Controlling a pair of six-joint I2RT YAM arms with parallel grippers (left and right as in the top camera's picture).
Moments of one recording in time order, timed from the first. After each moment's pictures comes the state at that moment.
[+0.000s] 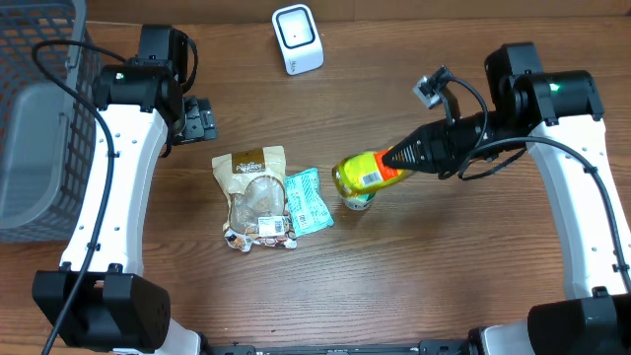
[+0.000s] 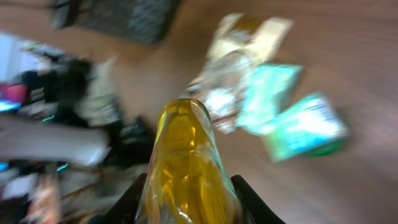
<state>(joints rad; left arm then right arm) -0.06 1.72 1.70 -1.27 -0.28 -0.30 0.09 1.62 1.66 -1.43 -0.91 -0.34</state>
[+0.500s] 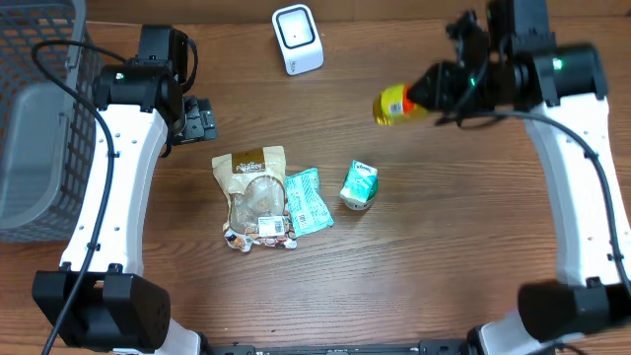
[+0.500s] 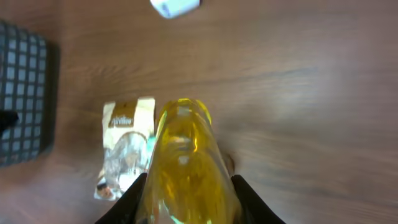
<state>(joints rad) -0.06 1.72 1.70 -1.27 -0.28 -0.30 0.16 1.74 2.00 -1.30 -0.34 0.21</state>
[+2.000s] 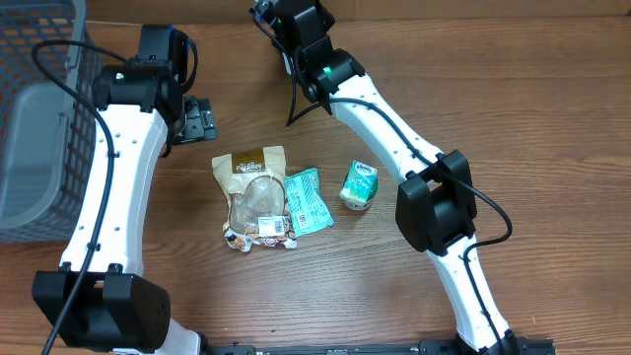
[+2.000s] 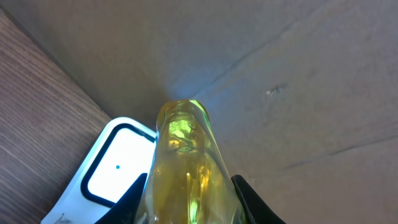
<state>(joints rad) -0.06 1.72 1.70 -1.27 -0.28 -0.30 0.56 2.45 2.30 -0.24 0.41 -0.61</state>
